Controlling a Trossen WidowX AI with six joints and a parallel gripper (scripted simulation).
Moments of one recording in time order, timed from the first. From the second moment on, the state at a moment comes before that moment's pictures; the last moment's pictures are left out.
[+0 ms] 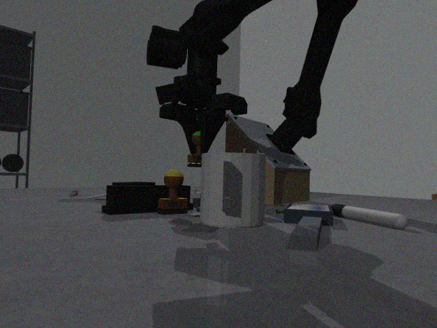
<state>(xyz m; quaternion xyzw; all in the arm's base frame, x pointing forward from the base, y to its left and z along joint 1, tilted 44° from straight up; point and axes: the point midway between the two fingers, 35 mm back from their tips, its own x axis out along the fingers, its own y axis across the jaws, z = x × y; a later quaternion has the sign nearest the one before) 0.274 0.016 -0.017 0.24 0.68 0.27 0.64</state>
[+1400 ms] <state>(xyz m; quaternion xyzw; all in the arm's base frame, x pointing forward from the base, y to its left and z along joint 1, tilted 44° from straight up) 0.317 -0.024 -0.076 0.21 0.66 0.29 0.66</state>
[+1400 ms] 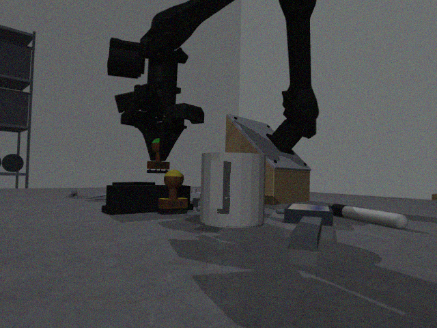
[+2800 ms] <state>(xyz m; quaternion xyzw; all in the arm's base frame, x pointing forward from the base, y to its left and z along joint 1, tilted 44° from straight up) 0.316 -0.005 -0.096 0.21 0.66 0.29 0.66</state>
